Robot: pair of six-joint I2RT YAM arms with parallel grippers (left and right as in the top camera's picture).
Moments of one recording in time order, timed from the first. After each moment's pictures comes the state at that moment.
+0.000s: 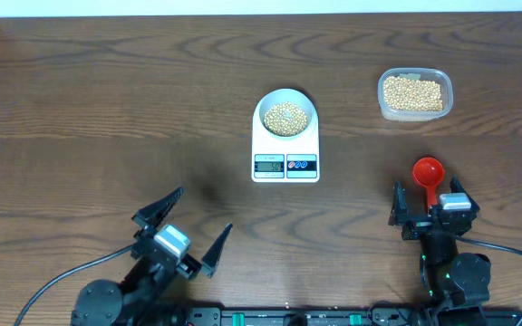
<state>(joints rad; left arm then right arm) -0.03 0.02 0.39 -0.39 0.62 0.08 0.14 0.01 0.01 -0.06 0.09 -0.01</state>
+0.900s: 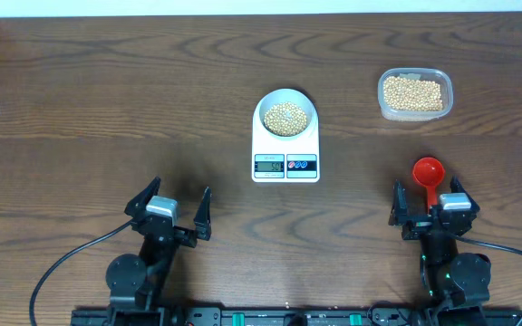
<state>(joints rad) -0.05 0.01 0.08 -0.15 0.23 0.00 0.14 0.01 0.01 -0.06 0.09 -0.01</state>
